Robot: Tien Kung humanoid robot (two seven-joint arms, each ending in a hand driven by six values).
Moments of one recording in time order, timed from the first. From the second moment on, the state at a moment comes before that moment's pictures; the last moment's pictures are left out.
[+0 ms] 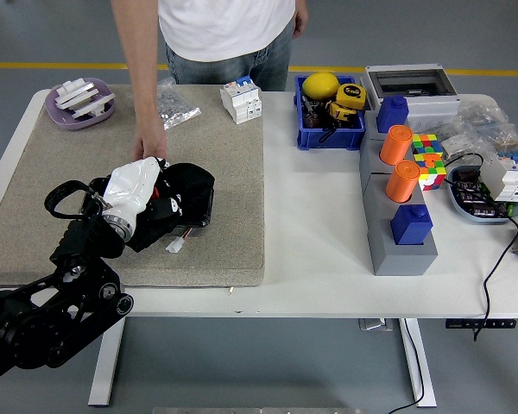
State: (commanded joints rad) left arm -0.47 0.29 -0.69 -1.28 1.95 0.35 0.53; right arm 0.21 -0.38 0.20 0.19 0.07 0.03 -0.13
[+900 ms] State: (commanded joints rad) left arm -0.47 0.28 -0.78 -1.20 1.96 0.36 0.52; right arm 0.21 -0.38 0.22 0.19 0.06 0.03 -0.13
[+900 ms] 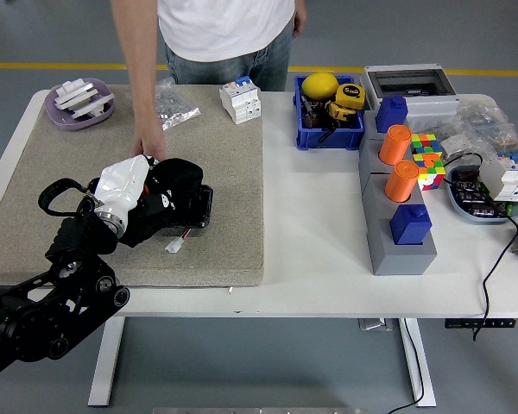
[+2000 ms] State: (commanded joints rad) left arm -0.43 0.36 -1.00 -1.06 1.98 0.36 0.51; right arm 0.22 -0.38 0.20 0.19 0.08 0.03 -0.13
